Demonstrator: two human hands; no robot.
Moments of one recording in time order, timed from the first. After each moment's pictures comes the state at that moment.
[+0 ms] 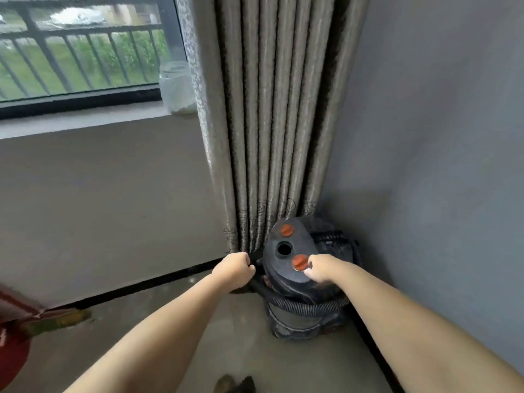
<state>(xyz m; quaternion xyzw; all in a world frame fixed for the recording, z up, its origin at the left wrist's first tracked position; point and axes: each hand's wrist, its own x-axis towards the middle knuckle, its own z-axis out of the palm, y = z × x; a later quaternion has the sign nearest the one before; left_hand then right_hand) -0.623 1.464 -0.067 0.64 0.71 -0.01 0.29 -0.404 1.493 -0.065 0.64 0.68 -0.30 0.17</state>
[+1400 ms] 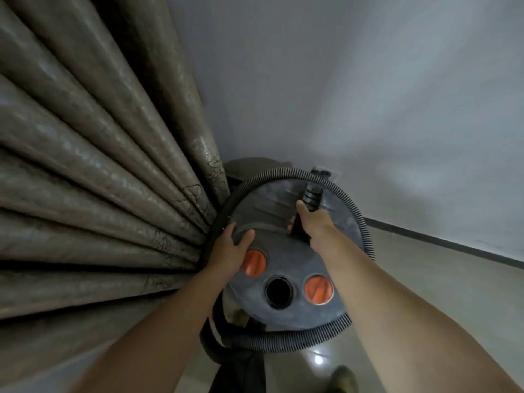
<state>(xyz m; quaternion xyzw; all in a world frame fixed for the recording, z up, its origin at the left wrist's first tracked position) -0.539 1.780 -0.302 0.67 0.49 -0.11 0.55 -0.382 1.670 -0.286 0.72 -0.20 -0.42 -0.51</state>
